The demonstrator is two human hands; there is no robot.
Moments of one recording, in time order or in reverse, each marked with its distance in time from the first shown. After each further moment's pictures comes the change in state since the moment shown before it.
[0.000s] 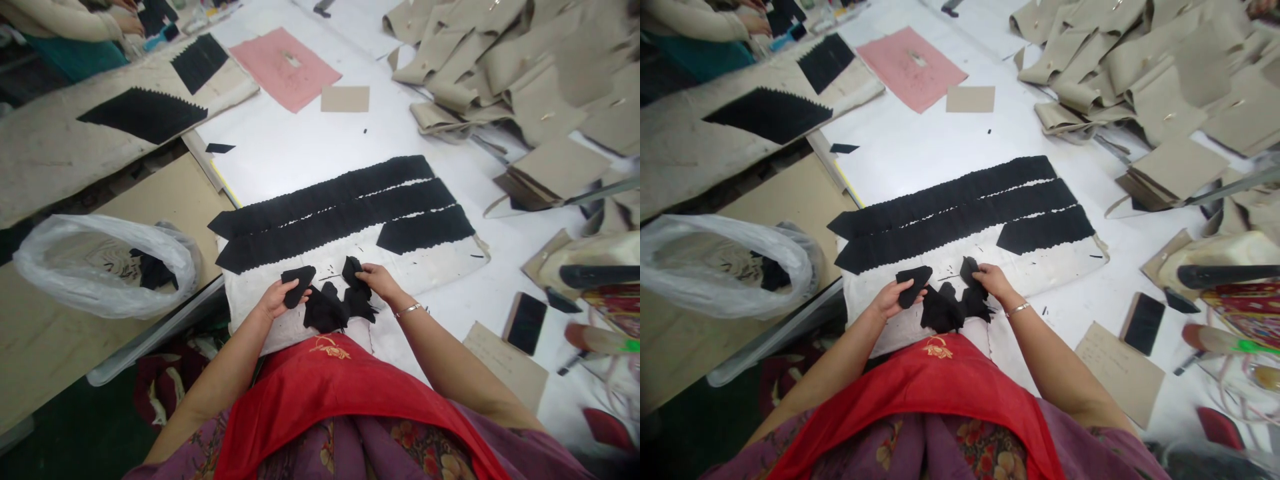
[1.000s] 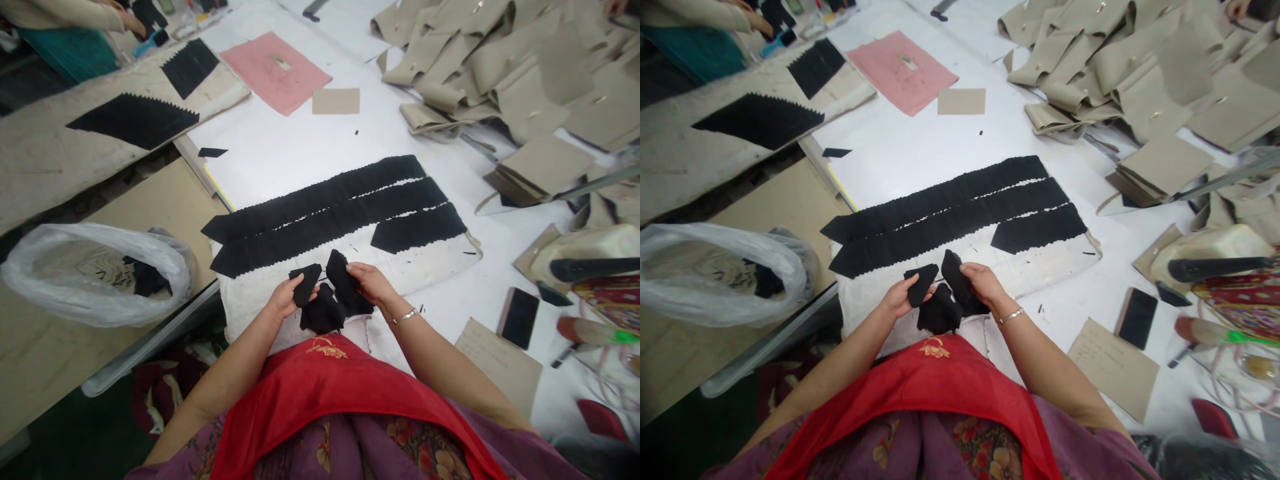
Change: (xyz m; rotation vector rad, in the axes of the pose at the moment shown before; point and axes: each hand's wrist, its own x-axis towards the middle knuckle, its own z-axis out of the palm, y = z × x) left_hand 0.018 -0.008 0.031 -0.104 0.080 -0.037; right_hand -0.016 -0.020 0.015 0.432 -0.013 -0.051
